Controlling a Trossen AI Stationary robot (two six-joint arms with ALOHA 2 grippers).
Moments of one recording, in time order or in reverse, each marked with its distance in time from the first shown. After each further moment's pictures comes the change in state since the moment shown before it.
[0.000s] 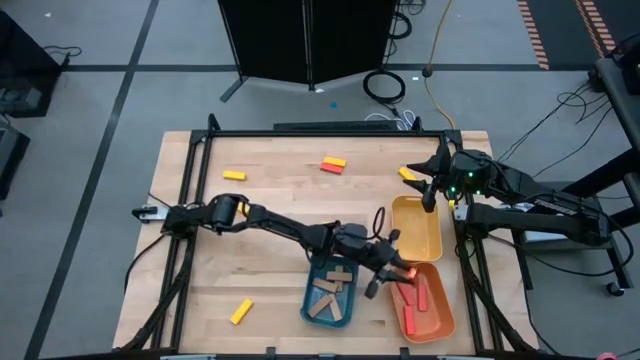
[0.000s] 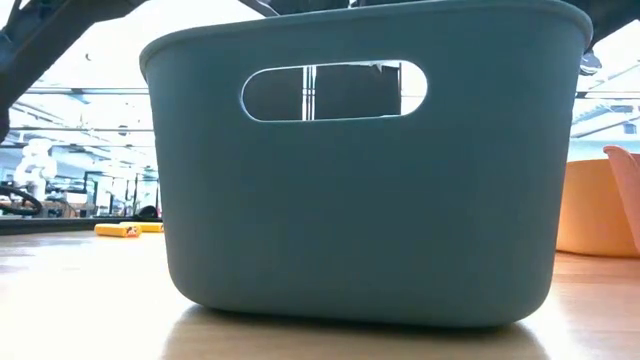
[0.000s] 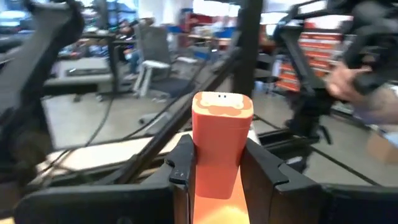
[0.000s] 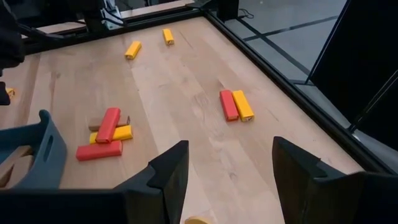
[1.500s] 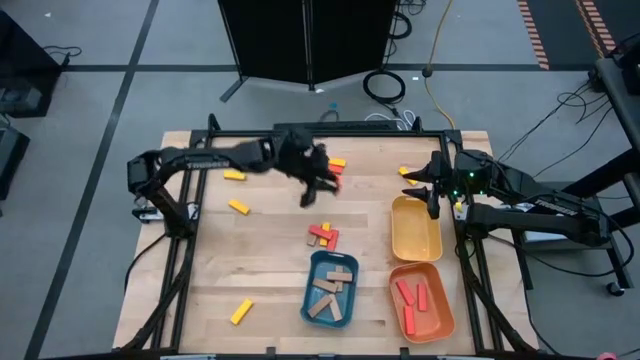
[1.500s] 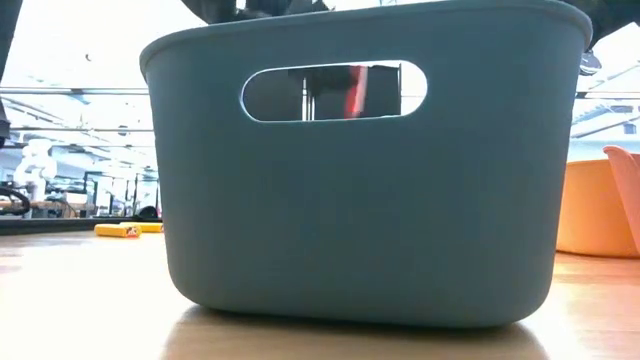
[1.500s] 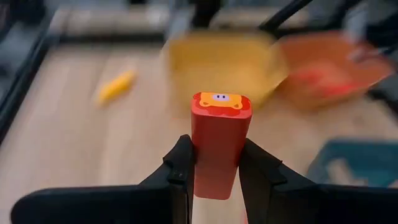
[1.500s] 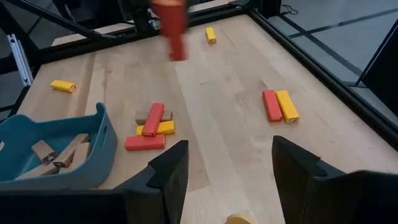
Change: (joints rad) left arm 0.469 -0.723 -0.523 -0.793 0.132 0.239; right arm 0.000 -0.008 0.000 0.000 -0.178 0.008
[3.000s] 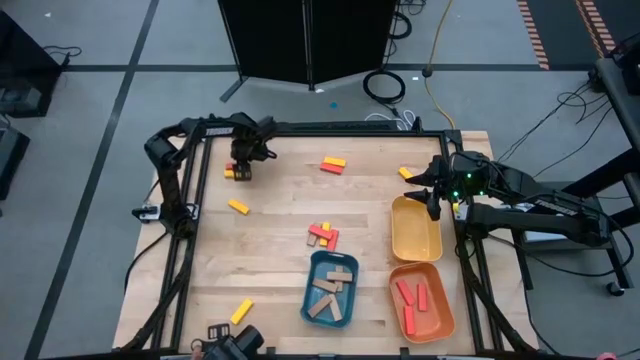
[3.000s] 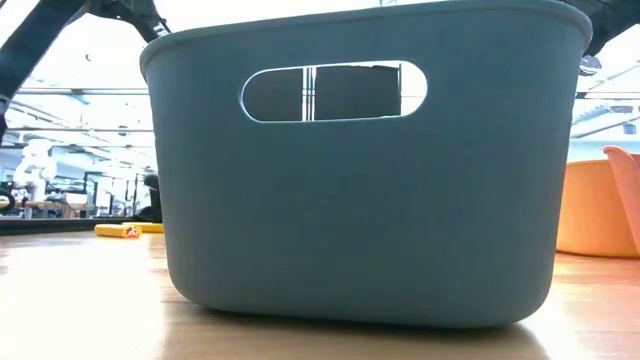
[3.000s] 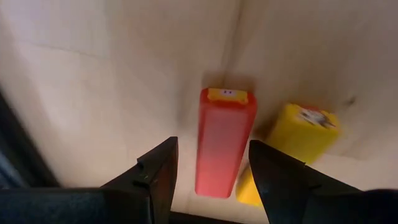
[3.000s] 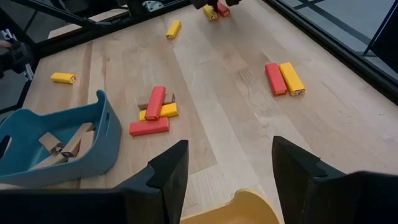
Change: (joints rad) left arm 0.546 0.240 -0.127 -0.828 -0.724 0.422; right arm 0.000 0.000 0.000 -0.078 -0.005 0.079
